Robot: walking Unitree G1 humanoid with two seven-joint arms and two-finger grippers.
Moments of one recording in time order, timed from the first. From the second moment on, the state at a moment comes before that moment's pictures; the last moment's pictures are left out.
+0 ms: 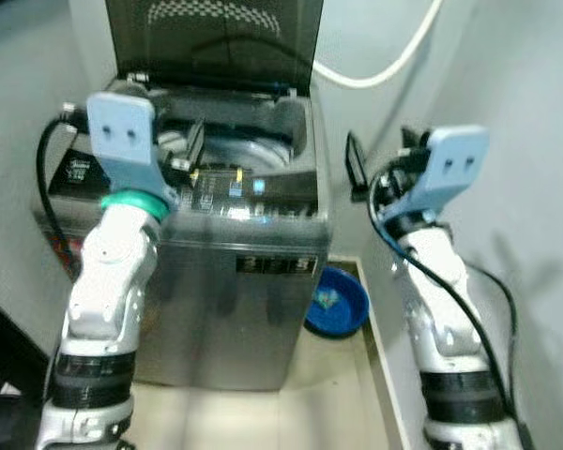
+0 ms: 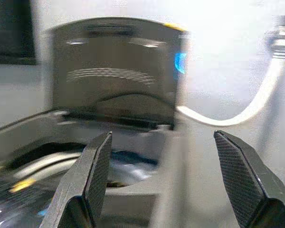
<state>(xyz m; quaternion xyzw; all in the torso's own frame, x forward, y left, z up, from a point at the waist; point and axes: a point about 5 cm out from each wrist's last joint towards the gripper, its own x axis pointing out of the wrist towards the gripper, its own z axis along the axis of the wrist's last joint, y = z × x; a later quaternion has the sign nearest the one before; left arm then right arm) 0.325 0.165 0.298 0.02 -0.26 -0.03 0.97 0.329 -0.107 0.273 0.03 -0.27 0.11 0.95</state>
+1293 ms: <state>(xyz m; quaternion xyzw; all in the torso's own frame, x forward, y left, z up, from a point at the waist) 0.328 0.167 0.221 0.05 -0.13 -0.02 0.99 0.341 -0.142 0.188 -0.04 -0.14 0.09 0.99</state>
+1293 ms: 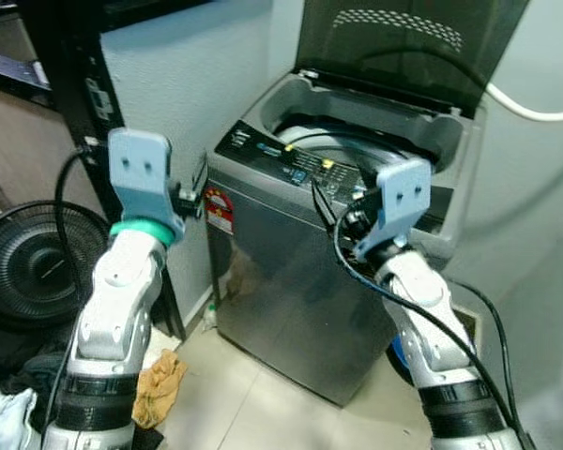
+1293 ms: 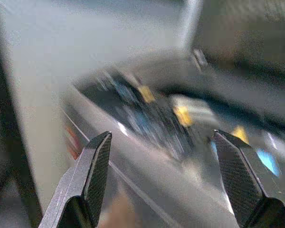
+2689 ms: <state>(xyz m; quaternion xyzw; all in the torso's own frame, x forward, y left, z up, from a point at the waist) 0.318 0.190 0.134 0.08 -0.01 0.02 1.00 0.317 -0.175 0.076 -0.06 -0.01 0.05 1.00</state>
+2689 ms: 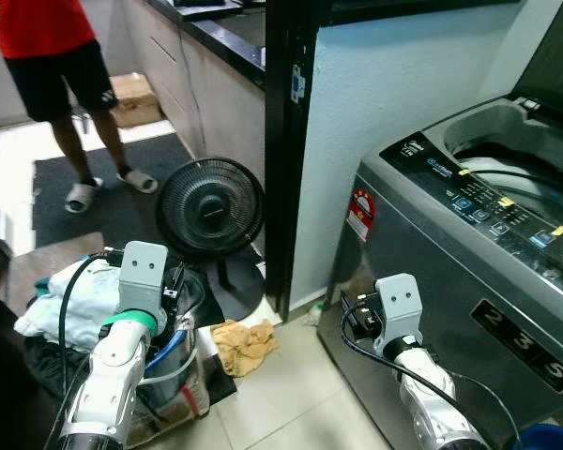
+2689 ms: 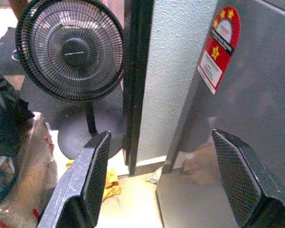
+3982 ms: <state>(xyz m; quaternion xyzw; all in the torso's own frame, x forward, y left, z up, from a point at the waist) 0.328 0.197 0.110 0.04 0.03 0.03 1.00 0.314 -0.225 0.096 0.01 -0.05 -0.08 1.00</state>
